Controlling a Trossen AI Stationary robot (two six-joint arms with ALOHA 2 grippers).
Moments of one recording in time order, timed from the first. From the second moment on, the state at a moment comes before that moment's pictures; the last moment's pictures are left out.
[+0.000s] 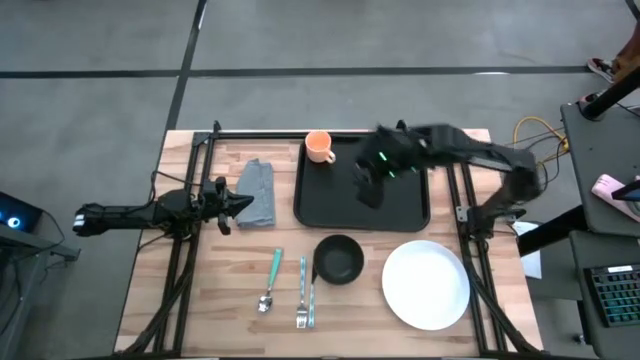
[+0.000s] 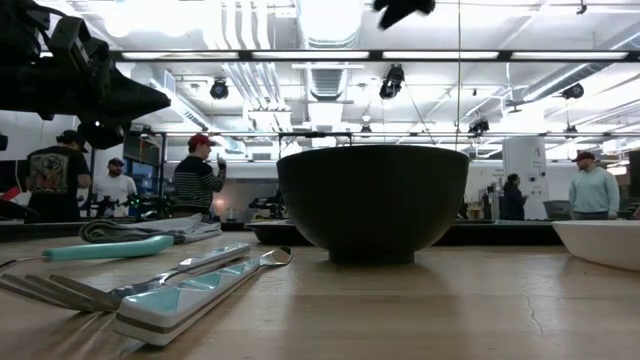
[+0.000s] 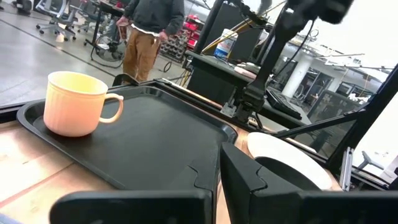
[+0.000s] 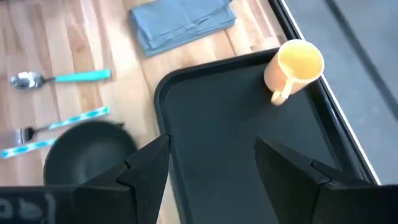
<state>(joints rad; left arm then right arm) 0.02 0.09 0.01 0.05 -0.24 -0.39 -0.03 1.58 1.86 -1.21 0.18 0.23</state>
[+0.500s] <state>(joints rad) 0.02 0.09 0.01 0.05 -0.24 -0.39 0.52 1.31 1.20 -0.85 0.29 0.84</state>
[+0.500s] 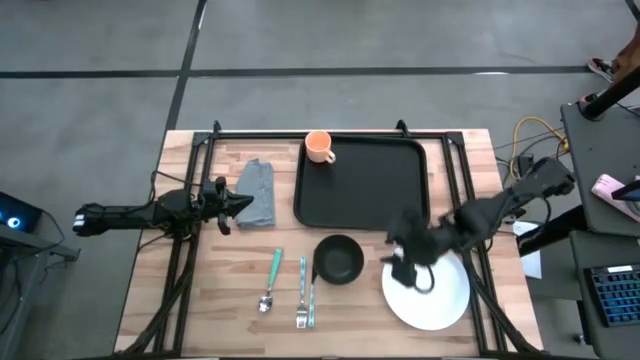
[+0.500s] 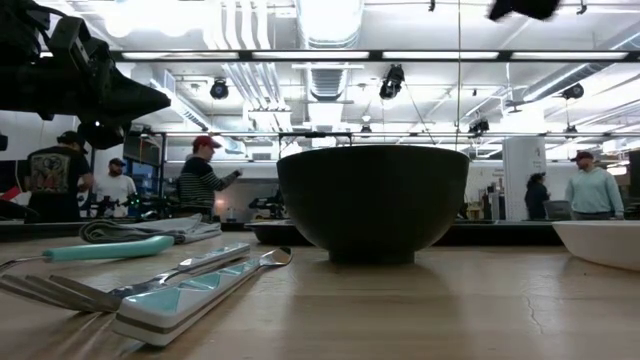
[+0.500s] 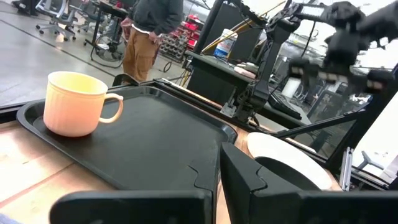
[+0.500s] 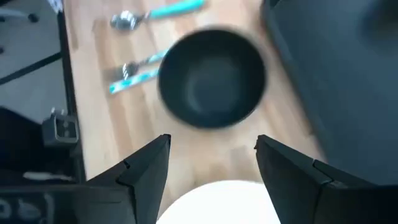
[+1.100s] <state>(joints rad) 0.02 0.09 0.01 0.05 -0.24 -0.39 0.85 1.72 1.18 -0.74 0.21 1.21</state>
